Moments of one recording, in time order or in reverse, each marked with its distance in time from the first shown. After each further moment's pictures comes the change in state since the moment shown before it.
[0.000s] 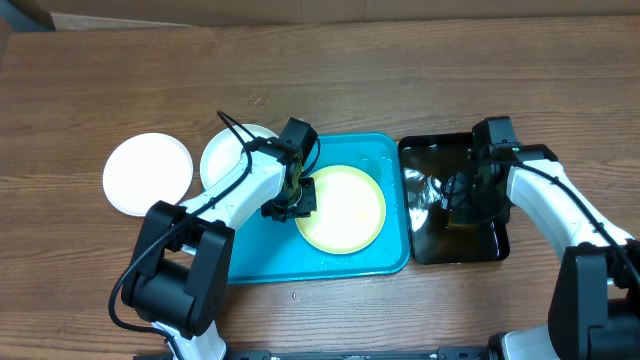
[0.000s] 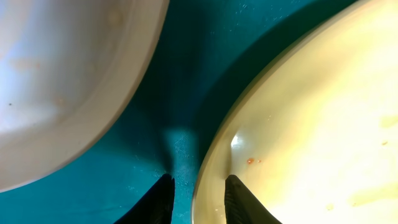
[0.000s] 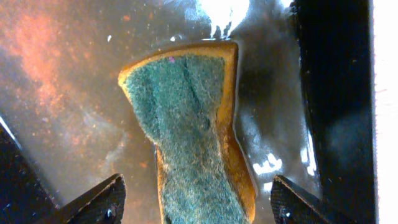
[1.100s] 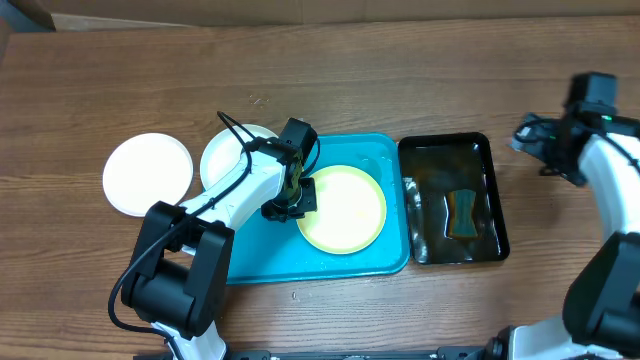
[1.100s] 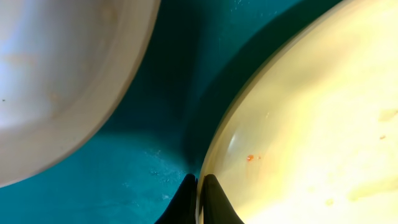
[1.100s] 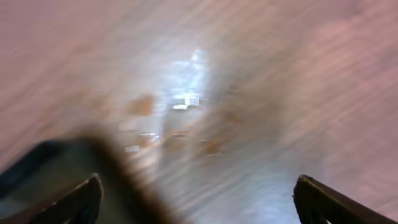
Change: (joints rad) left arm 0.000 -0.002 0.001 -0.008 0.013 0.003; right arm -0.352 0.066 0.279 0.039 0.095 0.000
